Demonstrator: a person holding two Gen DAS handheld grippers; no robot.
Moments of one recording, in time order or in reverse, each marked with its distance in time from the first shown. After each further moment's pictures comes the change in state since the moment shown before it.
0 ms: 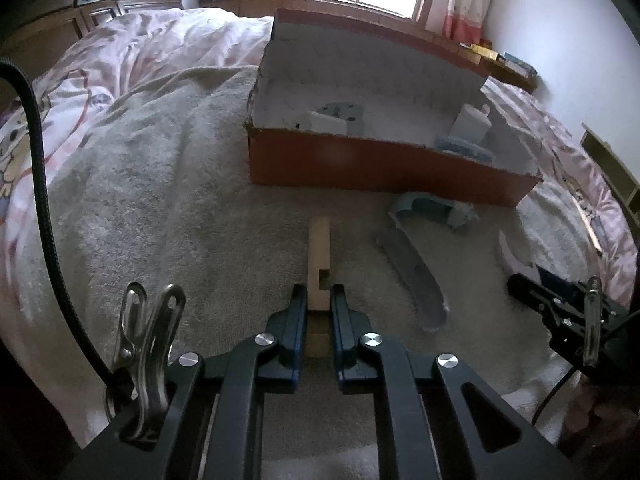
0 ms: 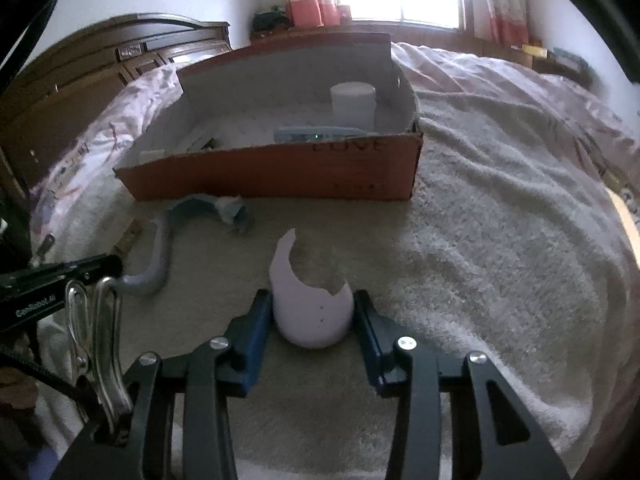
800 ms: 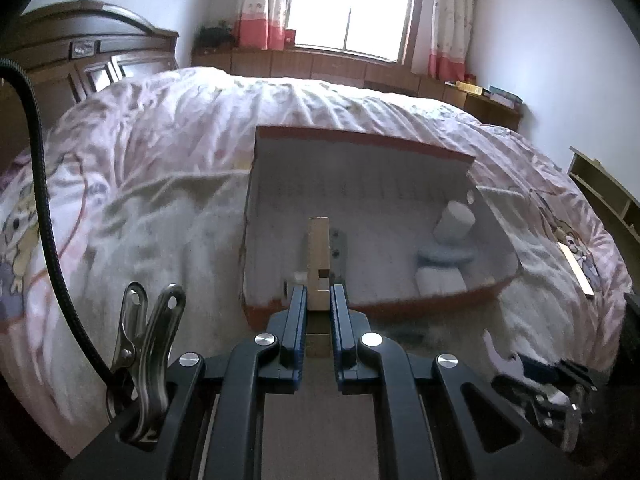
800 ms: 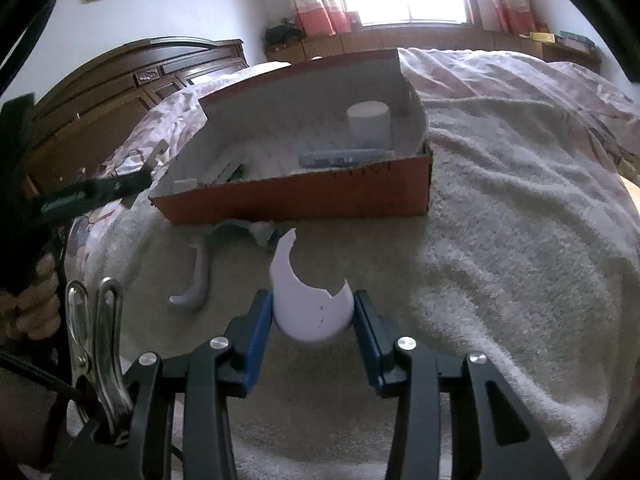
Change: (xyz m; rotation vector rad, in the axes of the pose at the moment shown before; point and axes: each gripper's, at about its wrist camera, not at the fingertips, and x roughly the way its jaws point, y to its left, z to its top) left arm -0.025 -0.013 0.077 0.064 -0.190 0.006; right arm -0.016 -0.001 0.006 0.042 -0.043 0.115
